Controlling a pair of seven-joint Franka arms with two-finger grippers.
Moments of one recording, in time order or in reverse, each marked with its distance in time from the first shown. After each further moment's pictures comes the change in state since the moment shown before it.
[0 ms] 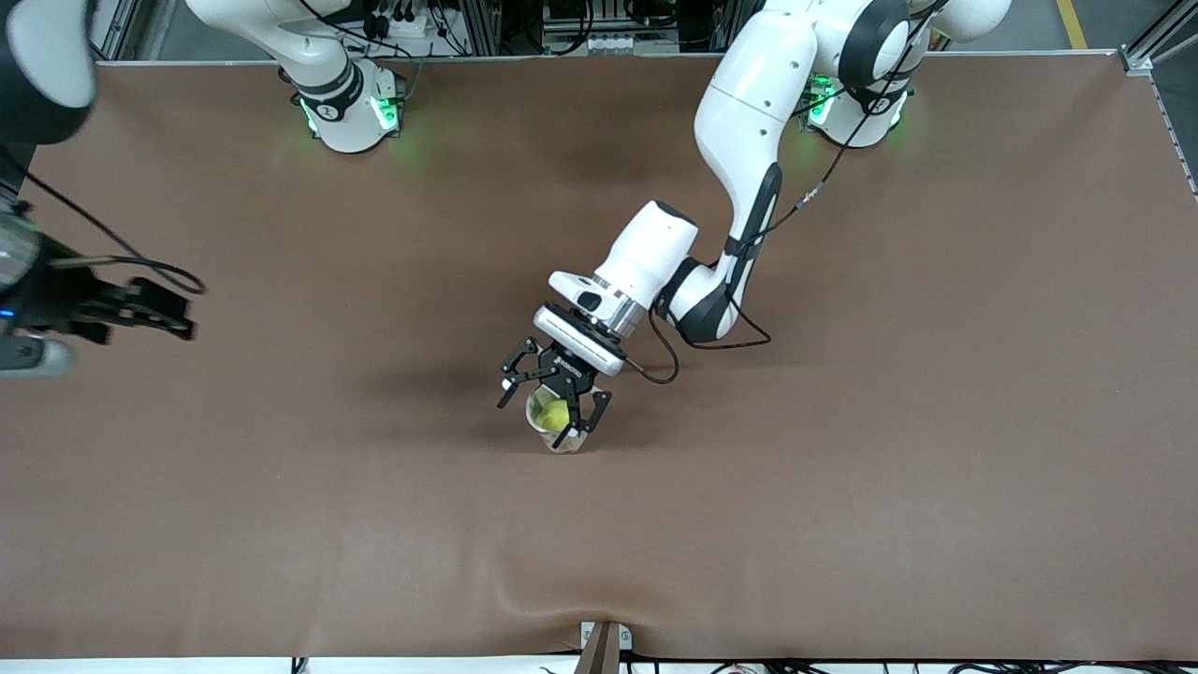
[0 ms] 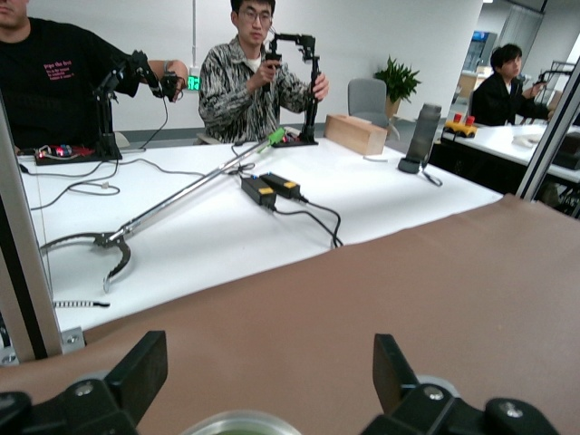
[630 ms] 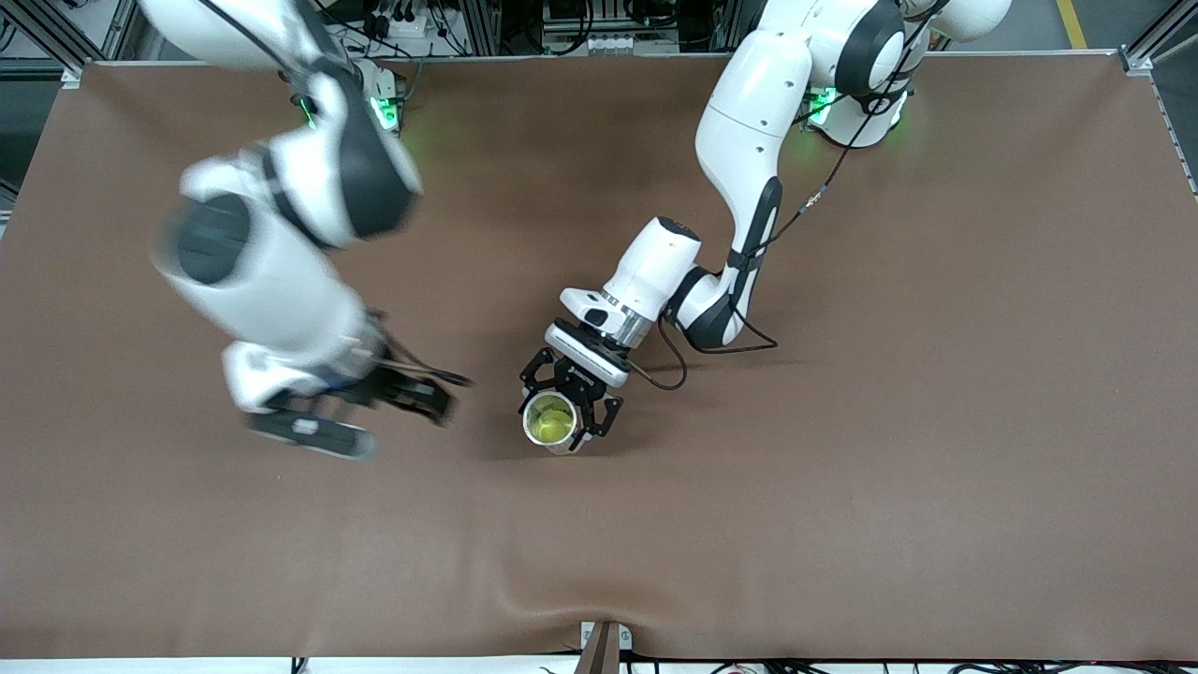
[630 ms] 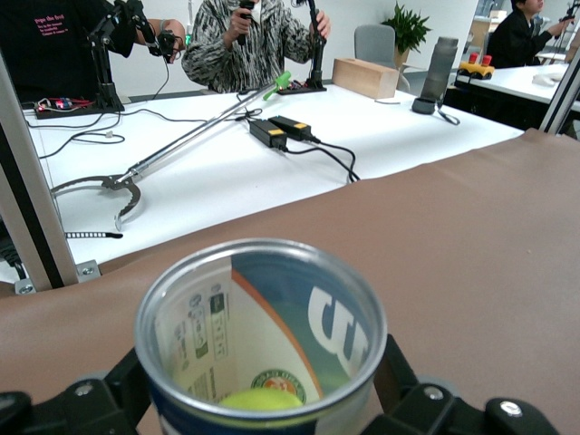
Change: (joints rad) left arm 0.008 0.053 0.000 -0.045 0.036 -0.003 0.000; right arm 0.291 0.258 0.003 0.167 0.084 0.187 0.584
